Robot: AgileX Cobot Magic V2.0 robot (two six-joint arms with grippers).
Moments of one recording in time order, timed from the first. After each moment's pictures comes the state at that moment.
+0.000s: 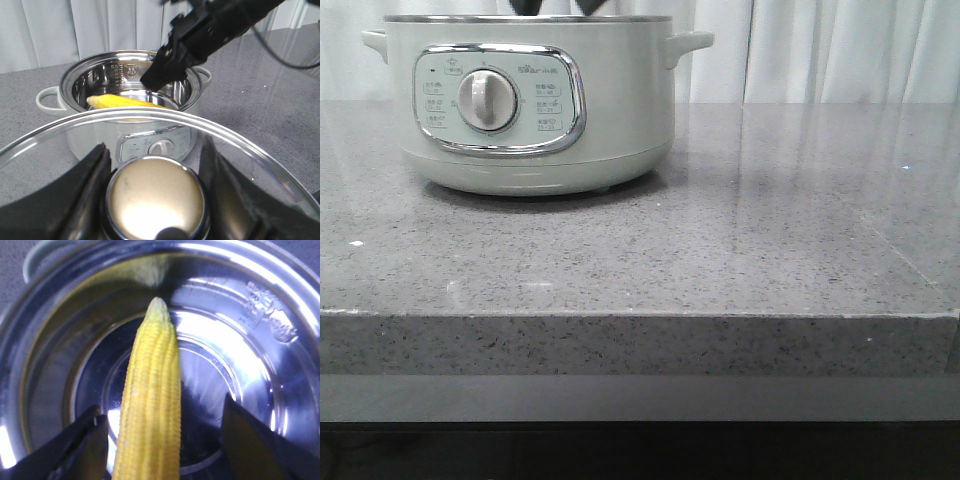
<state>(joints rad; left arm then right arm) -0.44 0.55 -0.85 -0.12 0.63 0.09 0.58 2.02 -2.19 0.14 0.94 -0.11</state>
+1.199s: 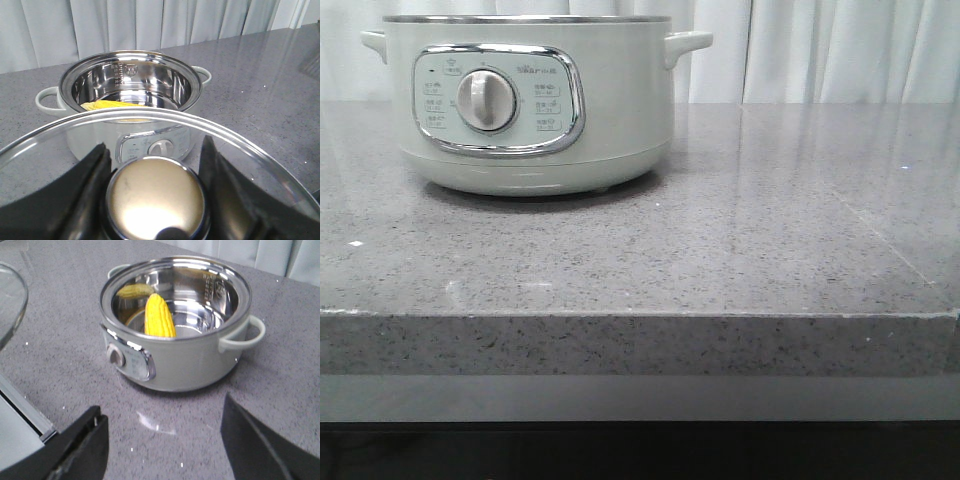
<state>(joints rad) -0.44 0.55 -0.85 -0.12 0.63 0.09 0.58 0.89 -0.99 0.18 0.53 -0.08</state>
